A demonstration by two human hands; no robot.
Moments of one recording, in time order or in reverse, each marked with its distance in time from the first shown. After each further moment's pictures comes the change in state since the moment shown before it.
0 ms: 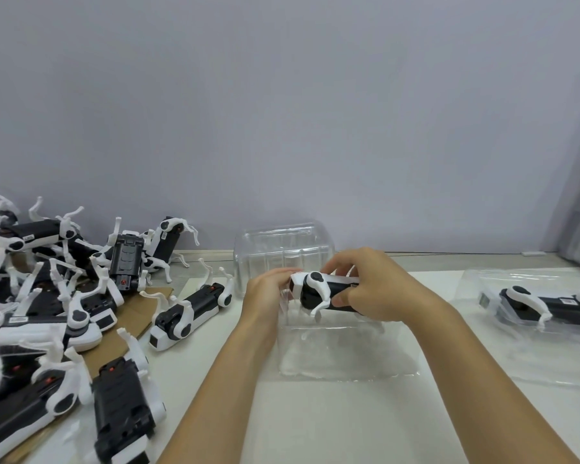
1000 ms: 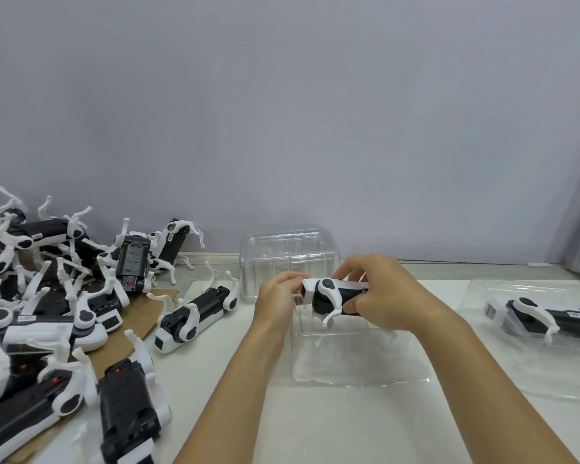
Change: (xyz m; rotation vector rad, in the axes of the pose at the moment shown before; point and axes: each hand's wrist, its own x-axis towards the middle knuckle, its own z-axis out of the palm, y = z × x) left_hand 0.004 -0.005 0.004 0.113 0.014 0.084; right_hand 0.001 0.004 0.000 -0.007 0.065 0.025
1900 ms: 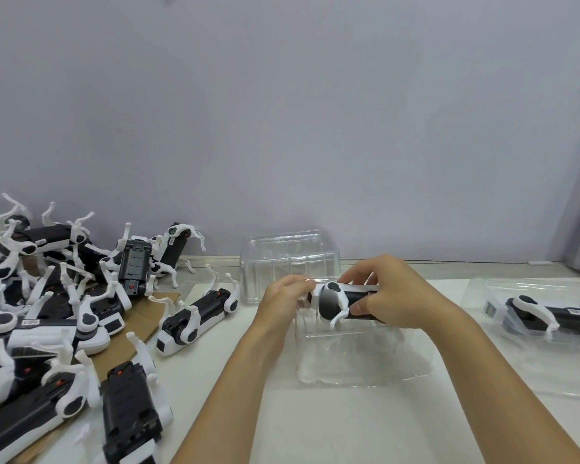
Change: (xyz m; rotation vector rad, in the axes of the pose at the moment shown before) left_hand -0.004 0.002 0.000 0.046 -0.140 -0.027; right_hand -0.001 0.011 -0.008 0.007 -0.018 0.000
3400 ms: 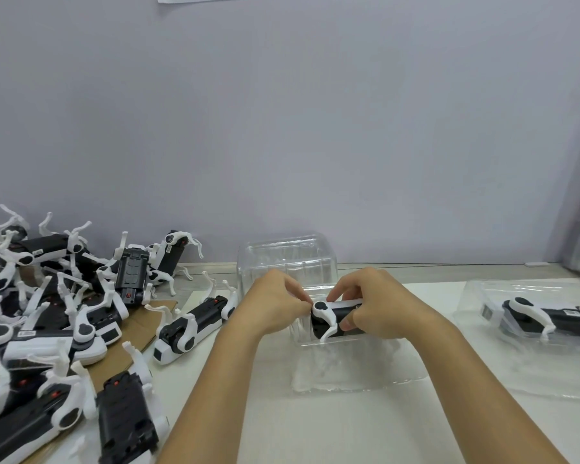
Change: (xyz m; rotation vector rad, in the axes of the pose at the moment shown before) left_hand -0.011 0.044 -0.013 0.853 -0.051 0.079; right_hand 0.005 0.002 0.014 -0.051 -0.060 0.040
